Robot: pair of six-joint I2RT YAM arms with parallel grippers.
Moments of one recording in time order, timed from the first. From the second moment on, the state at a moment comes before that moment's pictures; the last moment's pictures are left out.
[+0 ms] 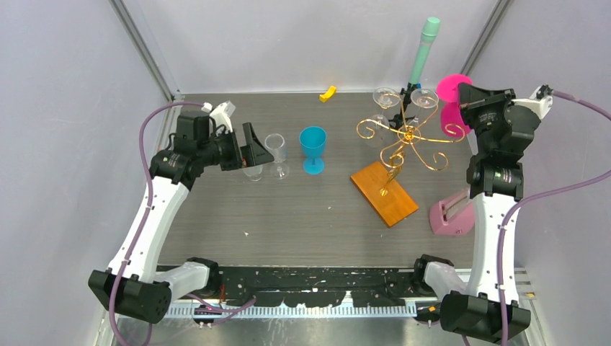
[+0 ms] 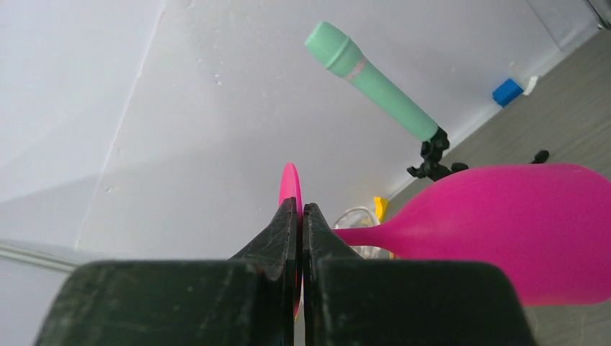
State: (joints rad) left arm -0.23 1.13 1.25 -0.77 0.49 -0.43; right arm -0.27 0.98 1.18 -0.16 -0.10 0.98
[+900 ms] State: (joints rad) left arm -0.23 1.12 1.25 -0.59 0.67 -0.63; right arm -0.27 0.85 1.27 0.28 -0.47 1.46
